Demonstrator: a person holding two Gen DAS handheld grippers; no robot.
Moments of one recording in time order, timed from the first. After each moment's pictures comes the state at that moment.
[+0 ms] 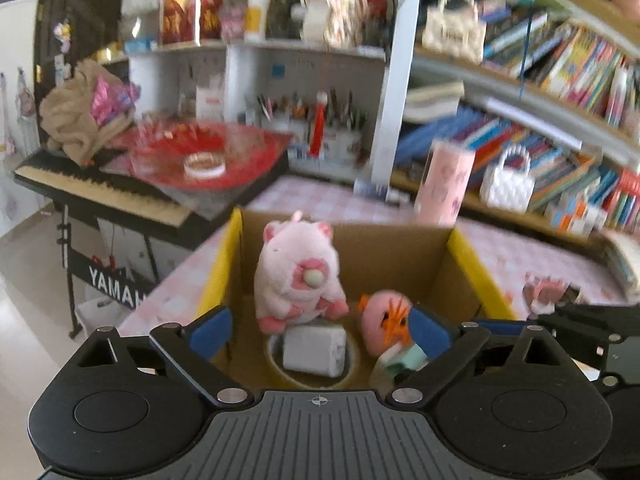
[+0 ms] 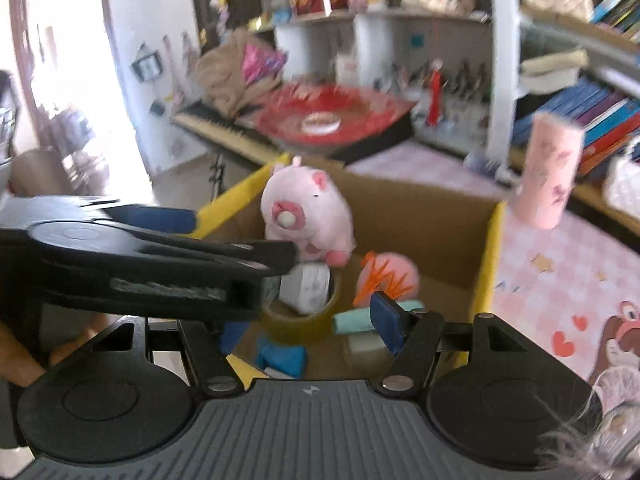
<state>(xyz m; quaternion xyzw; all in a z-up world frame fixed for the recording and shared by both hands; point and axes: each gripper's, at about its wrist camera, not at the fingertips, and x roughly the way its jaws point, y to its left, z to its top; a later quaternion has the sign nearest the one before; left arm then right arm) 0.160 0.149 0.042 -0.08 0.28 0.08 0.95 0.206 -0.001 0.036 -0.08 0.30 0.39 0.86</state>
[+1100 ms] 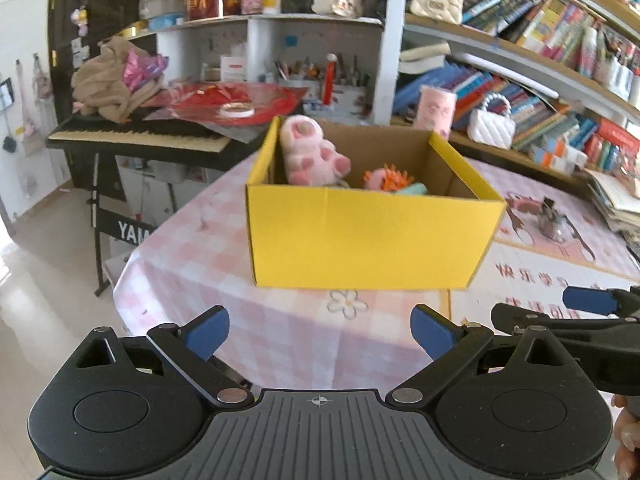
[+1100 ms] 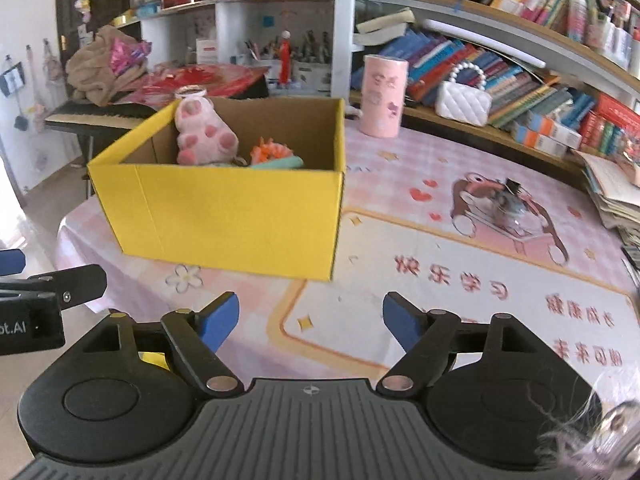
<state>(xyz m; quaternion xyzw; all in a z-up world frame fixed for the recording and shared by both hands) 0.015 0.129 0.011 -0.06 0.33 0.08 0.94 0.061 -0.052 -0.001 -0.07 0.33 0.16 0.93</state>
